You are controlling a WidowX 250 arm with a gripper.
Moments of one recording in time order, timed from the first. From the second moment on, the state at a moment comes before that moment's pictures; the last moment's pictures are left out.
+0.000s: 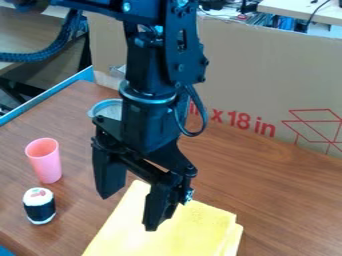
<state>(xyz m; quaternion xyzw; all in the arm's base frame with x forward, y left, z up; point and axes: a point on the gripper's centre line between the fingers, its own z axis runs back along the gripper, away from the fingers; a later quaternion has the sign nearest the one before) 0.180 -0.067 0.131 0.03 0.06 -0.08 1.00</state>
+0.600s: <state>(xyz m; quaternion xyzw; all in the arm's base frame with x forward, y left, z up) 0.201 -0.072 0.094 0.03 0.04 -0.10 0.99</state>
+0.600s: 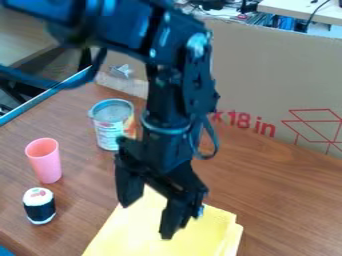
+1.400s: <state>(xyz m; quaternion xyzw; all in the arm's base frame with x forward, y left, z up) 0.209 -0.062 0.018 0.02 0.08 -0.07 0.99</state>
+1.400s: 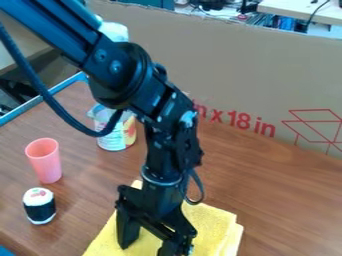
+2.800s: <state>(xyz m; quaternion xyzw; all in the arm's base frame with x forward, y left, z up) 0.220 -0.169 0.098 -0.02 0.09 -0.07 0.99</state>
